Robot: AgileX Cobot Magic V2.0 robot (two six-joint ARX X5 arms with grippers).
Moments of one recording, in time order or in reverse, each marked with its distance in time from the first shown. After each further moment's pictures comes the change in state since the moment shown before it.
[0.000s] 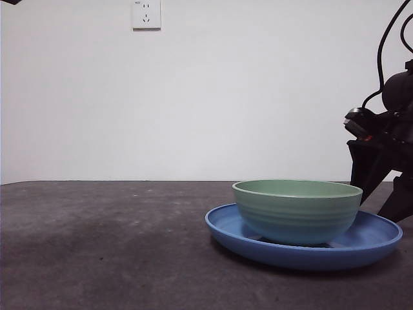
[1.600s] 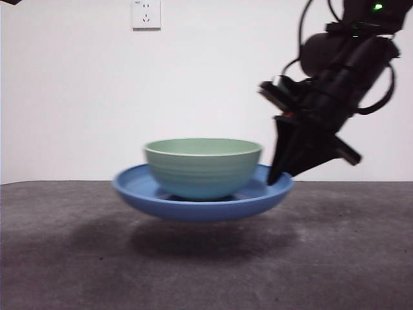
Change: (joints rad) left arm 0.000 0.000 0.000 0.000 0.000 0.000; right arm 0.293 0.023 0.183 0.071 0.067 0.195
